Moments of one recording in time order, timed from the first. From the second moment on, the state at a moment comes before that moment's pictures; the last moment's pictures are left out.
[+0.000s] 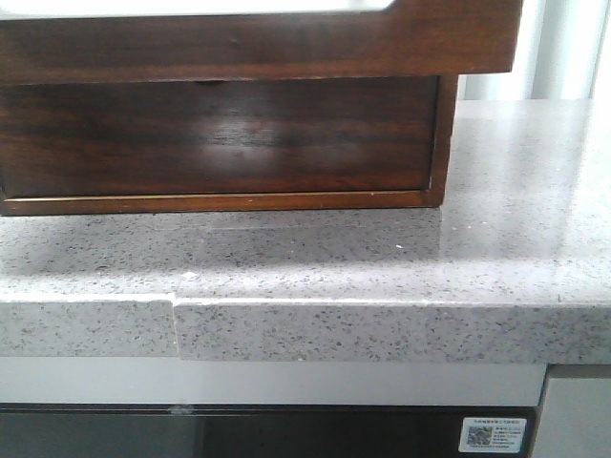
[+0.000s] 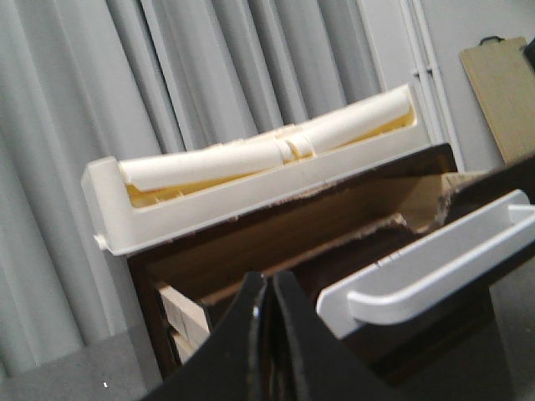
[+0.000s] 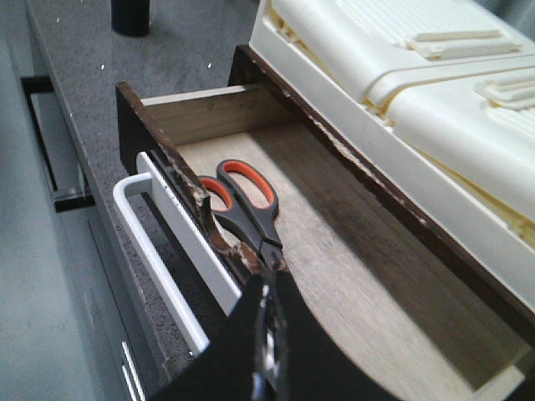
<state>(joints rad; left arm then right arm) -0.58 -0.01 -0.21 0.47 0.03 -0.13 0.72 0.88 -0.99 0.32 0.45 -0.63</state>
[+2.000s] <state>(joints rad) -0.06 -0.01 0.00 -0.02 0.08 0.11 0.72 0.03 -0.04 0.38 0.22 -0.63</state>
